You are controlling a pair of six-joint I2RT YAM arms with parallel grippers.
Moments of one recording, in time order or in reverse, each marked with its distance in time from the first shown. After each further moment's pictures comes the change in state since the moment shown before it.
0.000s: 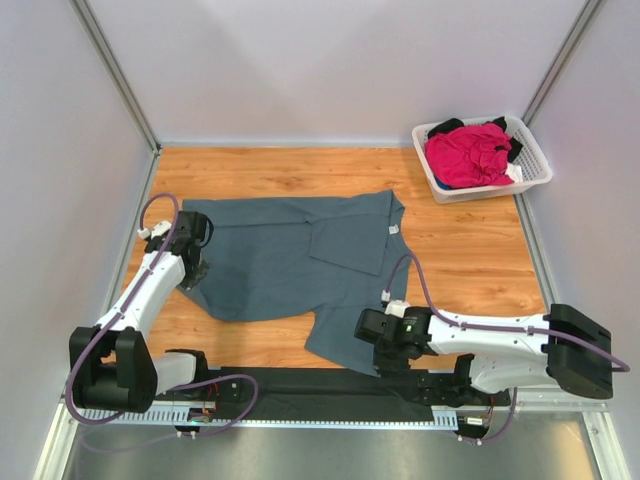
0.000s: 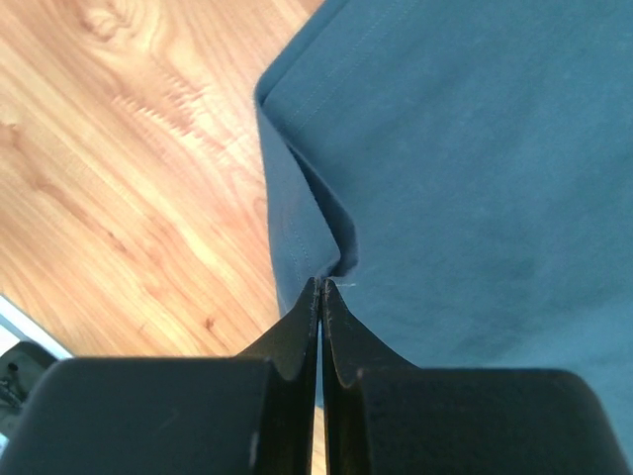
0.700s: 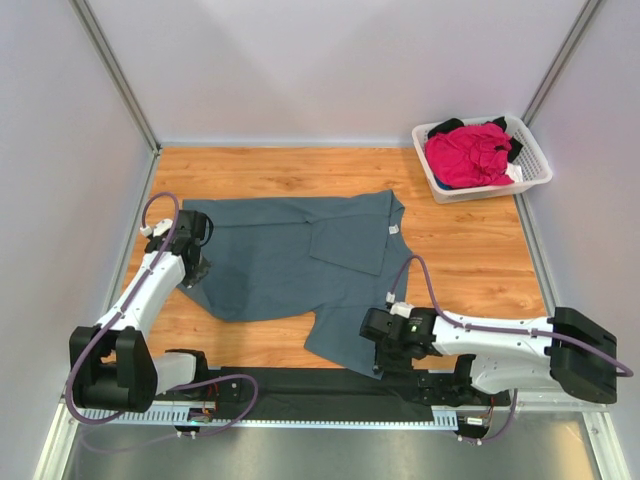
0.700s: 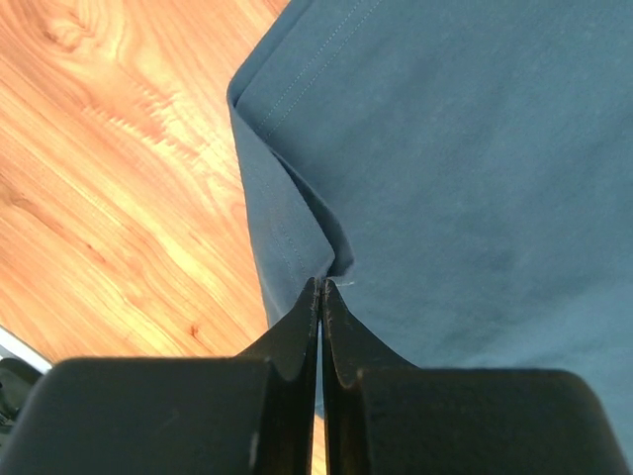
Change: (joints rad) left arm 0.000 0.002 -0.002 0.033 0.032 0.027; right arm -0.034 -0.016 -0.041 0.025 -0.032 -0.007
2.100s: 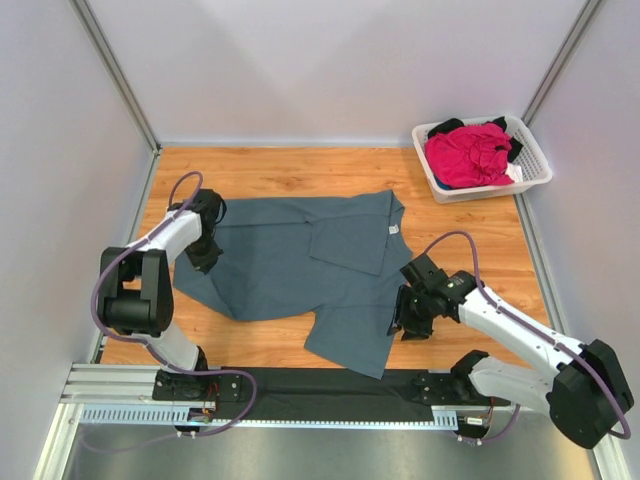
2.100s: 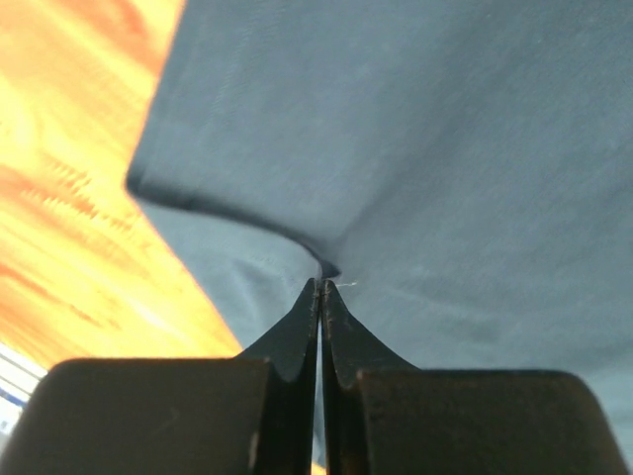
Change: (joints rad) left arm 0.000 0.468 0.255 -0.019 0.048 0.153; right arm -0.620 -0.117 0.085 -0.079 -0.209 -0.464
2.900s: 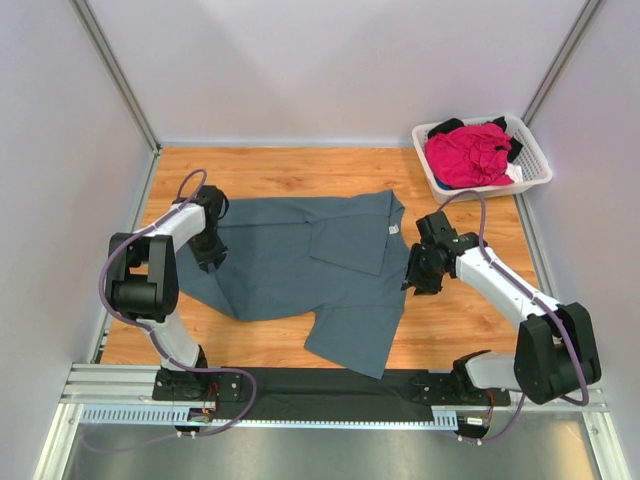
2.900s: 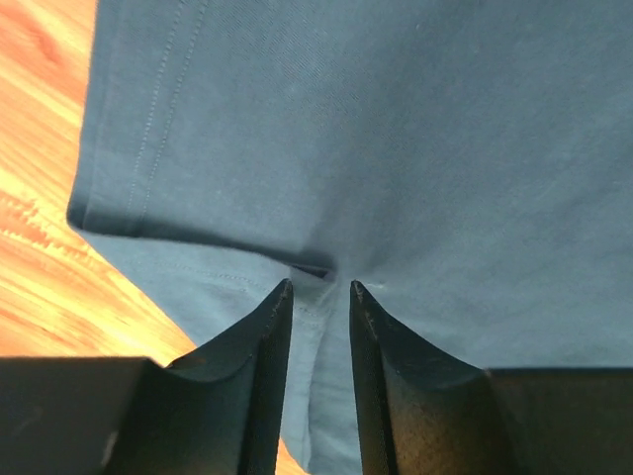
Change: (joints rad) left arm 0.006 0.063 0.052 0.005 0.067 0.038; right arm -0.261 0.241 0.210 0.071 0.101 -0.234
